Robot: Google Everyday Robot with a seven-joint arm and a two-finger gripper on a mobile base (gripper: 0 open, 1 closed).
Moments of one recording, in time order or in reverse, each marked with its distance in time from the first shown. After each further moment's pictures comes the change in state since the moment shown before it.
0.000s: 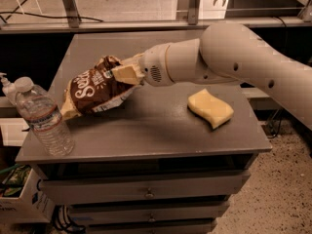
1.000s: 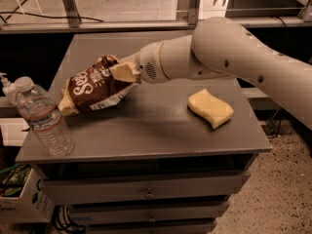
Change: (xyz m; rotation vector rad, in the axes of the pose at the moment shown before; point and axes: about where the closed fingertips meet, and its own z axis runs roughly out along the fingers) arm -0.001 -0.008 0.012 0.020 0.034 0.003
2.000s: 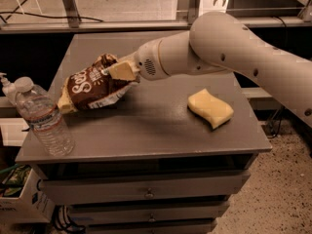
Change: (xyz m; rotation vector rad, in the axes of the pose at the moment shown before) arm -0.001 -0.004 0.008 -0.028 0.026 0.009
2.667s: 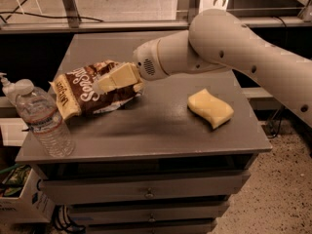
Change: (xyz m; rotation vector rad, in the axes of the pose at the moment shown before) arm 0.002 0.006 0.001 -0.050 0.013 0.003
